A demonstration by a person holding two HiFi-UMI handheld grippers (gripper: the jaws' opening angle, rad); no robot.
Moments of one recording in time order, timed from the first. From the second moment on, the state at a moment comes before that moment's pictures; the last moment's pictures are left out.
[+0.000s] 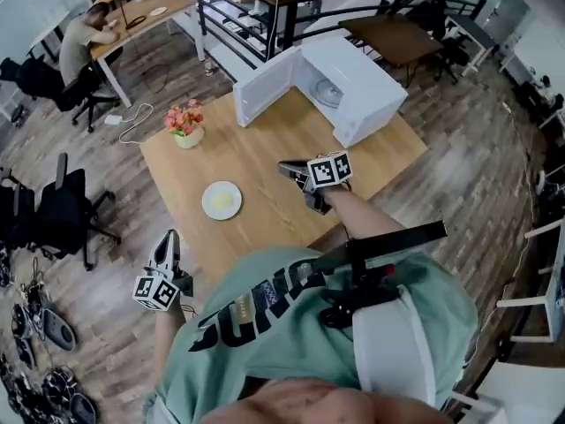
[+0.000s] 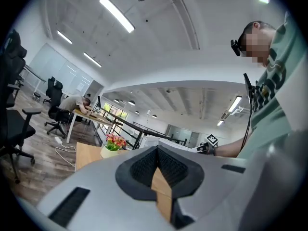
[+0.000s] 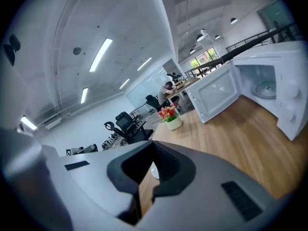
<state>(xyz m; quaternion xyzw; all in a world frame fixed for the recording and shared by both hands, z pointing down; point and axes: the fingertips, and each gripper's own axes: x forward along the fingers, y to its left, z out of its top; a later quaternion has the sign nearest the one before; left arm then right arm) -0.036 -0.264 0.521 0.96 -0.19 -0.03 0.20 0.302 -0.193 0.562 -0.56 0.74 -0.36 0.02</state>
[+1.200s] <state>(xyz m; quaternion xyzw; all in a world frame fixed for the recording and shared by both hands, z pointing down) 0.085 -0.199 0.465 0.96 -0.25 -0.03 0.16 0.365 -0.169 0.480 -0.47 0.85 -0.23 0.02</state>
